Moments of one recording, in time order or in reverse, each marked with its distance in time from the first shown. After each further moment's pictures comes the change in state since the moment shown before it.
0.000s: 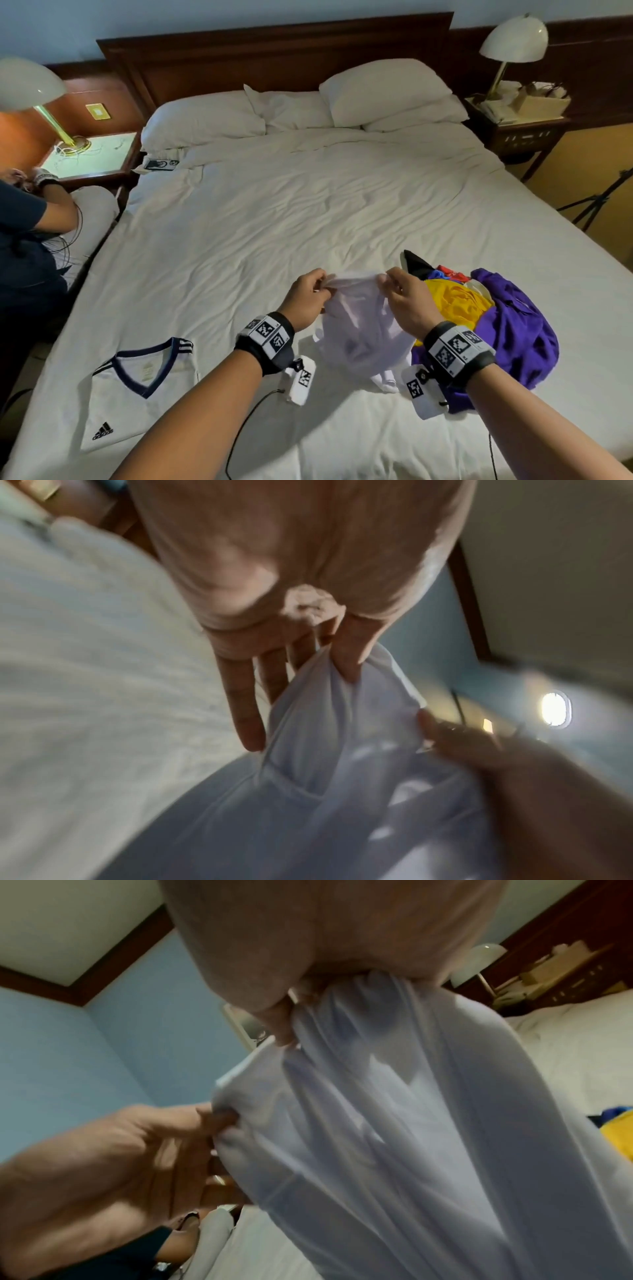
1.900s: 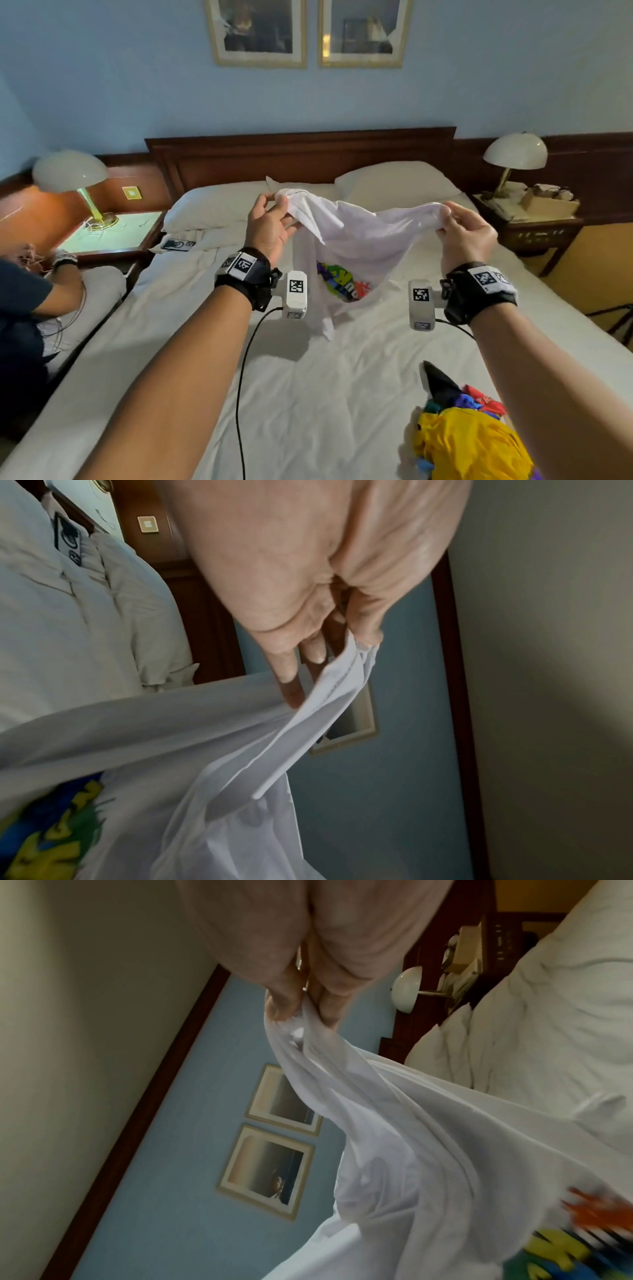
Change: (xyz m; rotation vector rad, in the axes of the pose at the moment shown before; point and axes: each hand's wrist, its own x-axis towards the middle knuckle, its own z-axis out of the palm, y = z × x) left_hand 0.199 0.183 -0.187 -0.893 0.346 0.377; right_hand 0.279 -0.108 -0.120 0.801 0.682 -0.059
